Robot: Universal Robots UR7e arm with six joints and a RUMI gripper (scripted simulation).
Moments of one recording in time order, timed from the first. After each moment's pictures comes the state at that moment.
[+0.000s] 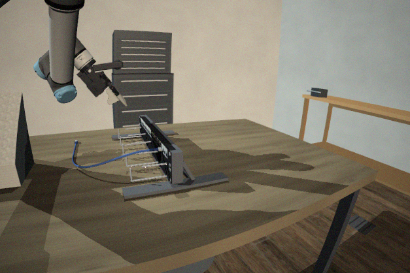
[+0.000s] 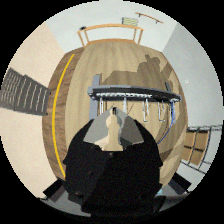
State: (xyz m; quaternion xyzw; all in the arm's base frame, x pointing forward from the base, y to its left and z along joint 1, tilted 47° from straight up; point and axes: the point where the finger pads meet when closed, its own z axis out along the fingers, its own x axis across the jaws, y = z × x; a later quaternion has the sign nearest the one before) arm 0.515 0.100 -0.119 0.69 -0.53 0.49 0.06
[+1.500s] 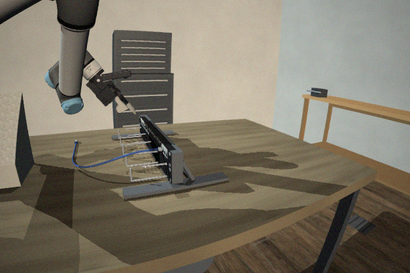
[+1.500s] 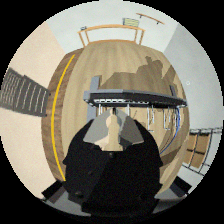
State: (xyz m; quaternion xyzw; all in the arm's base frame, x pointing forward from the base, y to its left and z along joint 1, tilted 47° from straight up) arm 0.549 0.075 -0.144 0.69 -0.53 0.49 0.05
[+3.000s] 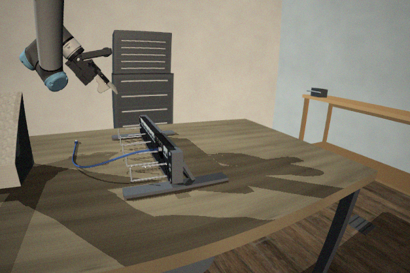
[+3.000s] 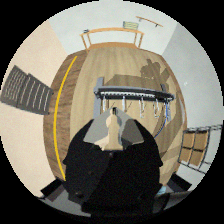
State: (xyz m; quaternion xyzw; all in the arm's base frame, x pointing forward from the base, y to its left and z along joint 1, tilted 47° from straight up) arm 0.480 0.139 -0.087 0.69 -0.52 0.50 0.04
